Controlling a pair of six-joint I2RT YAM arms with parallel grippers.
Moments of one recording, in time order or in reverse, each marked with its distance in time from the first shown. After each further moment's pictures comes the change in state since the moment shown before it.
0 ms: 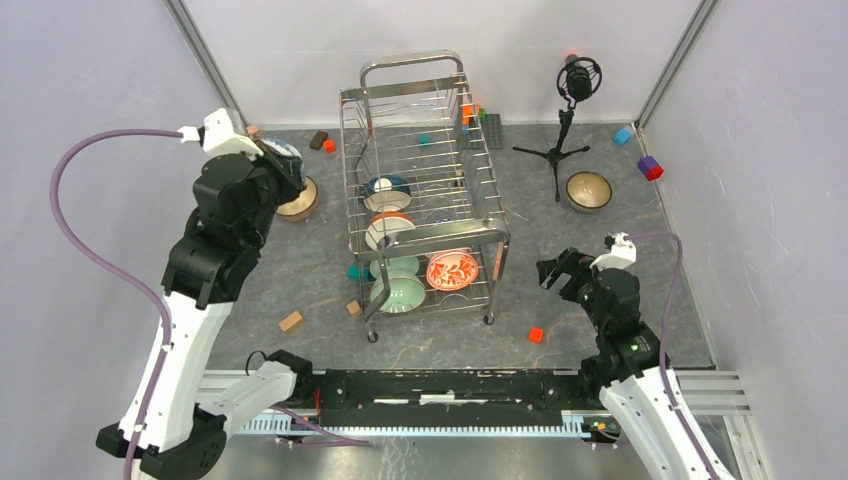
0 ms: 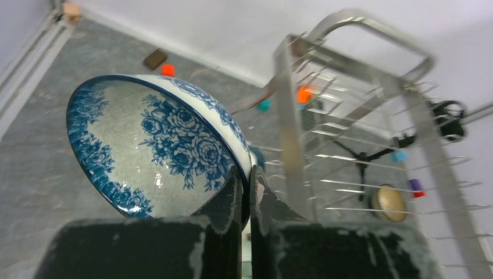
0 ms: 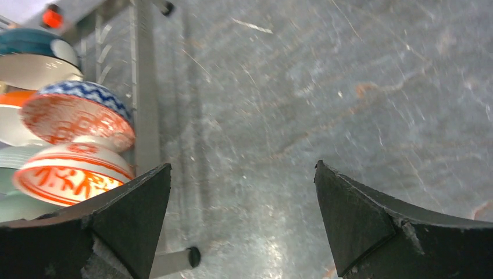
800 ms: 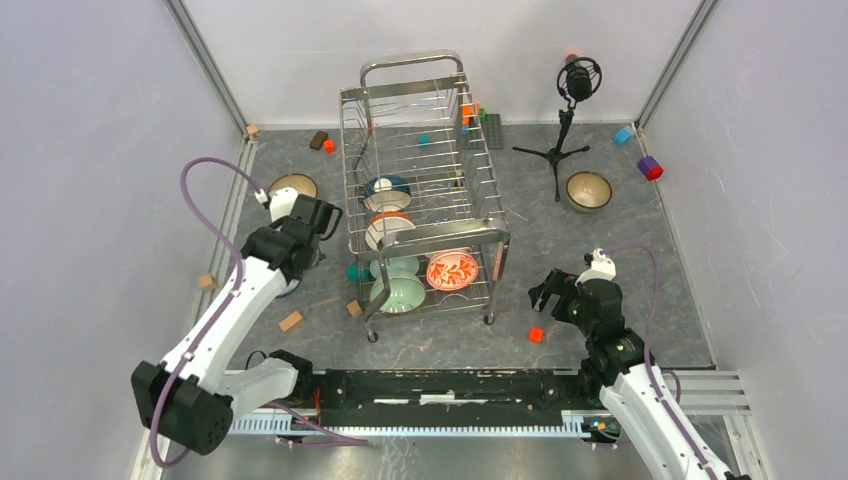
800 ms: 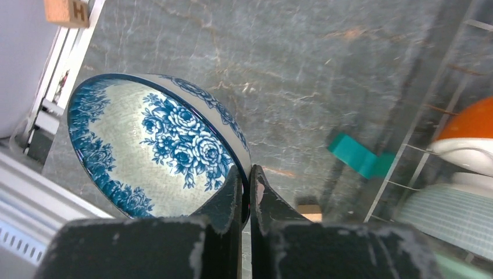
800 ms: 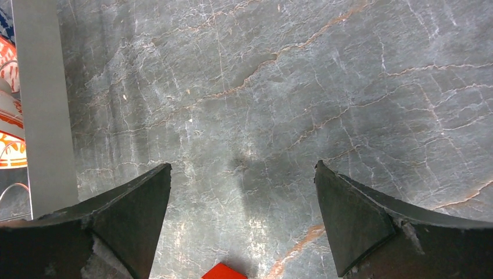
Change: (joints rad) left arm 0.000 0.101 -0.451 -0.327 -0.232 -0.142; right arm 0.000 0.031 -0.192 -0.011 -0.057 -0.022
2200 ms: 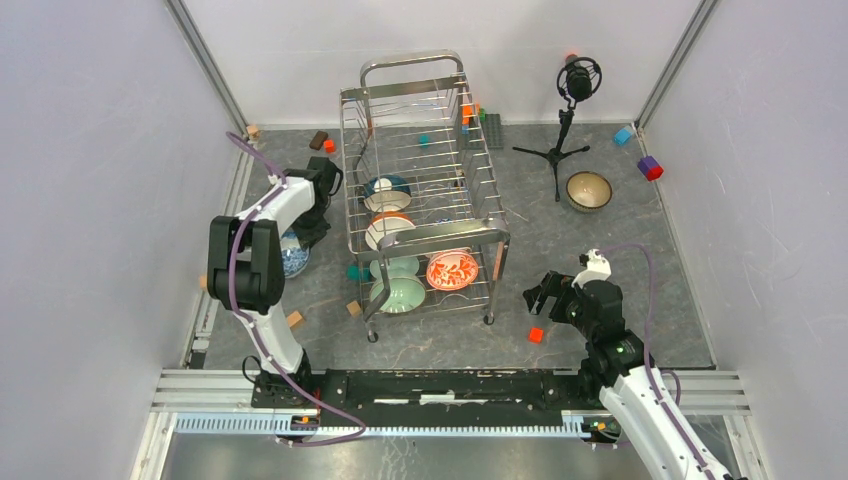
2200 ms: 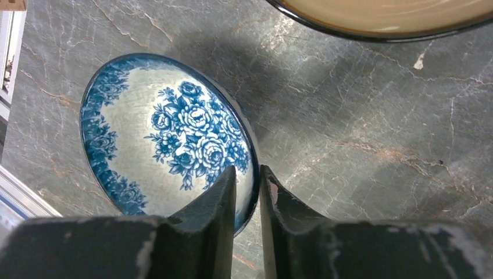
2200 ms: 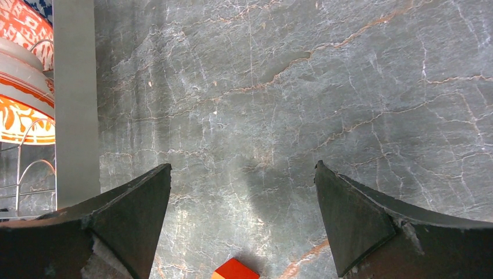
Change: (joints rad) left arm 0.249 0.779 0.301 0.061 0.082 -0.068; right arm 0.000 -0.025 -0.019 0.032 -0.097 -0.033
